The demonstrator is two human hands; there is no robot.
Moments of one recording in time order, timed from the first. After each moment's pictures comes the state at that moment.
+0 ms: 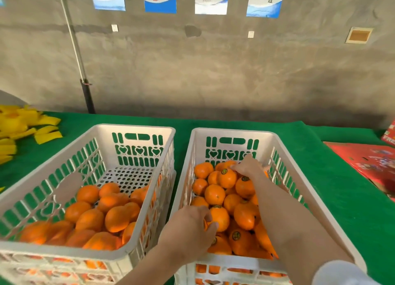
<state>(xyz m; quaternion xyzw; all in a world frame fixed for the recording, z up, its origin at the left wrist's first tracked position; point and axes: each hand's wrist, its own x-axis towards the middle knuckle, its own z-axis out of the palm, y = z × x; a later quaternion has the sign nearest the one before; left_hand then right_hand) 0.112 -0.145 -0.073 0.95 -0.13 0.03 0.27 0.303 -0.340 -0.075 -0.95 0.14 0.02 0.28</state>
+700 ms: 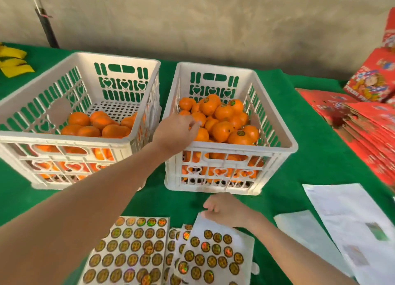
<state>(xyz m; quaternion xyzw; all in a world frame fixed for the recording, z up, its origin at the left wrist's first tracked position) 0.082 -0.147 -0.068 0.94 -0.19 0.18 0.24 -0.019 -0.323 -0.148 -0.92 -0.21 0.25 0.21</state>
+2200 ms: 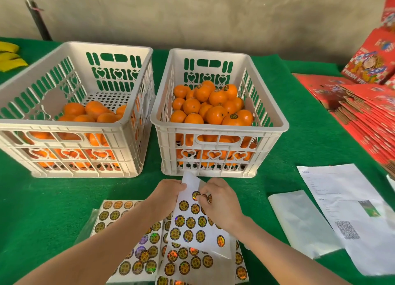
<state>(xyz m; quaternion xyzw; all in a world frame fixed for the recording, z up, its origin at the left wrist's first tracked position) -0.034 -0.154 -0.170 0.65 0.20 -0.28 0.68 -0.066 -0.314 -0.187 -0.94 -0.13 -0.07 0.30</state>
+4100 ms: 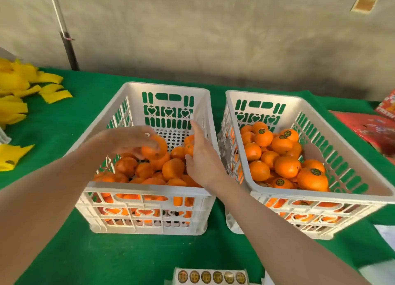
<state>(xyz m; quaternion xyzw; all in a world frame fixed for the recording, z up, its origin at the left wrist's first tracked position) 0.185 0.140 -0.043 0.84 -0.05 -0.27 0.47 0.115 -0.067 -0.061 -0.92 -0.15 -0.10 0.35</state>
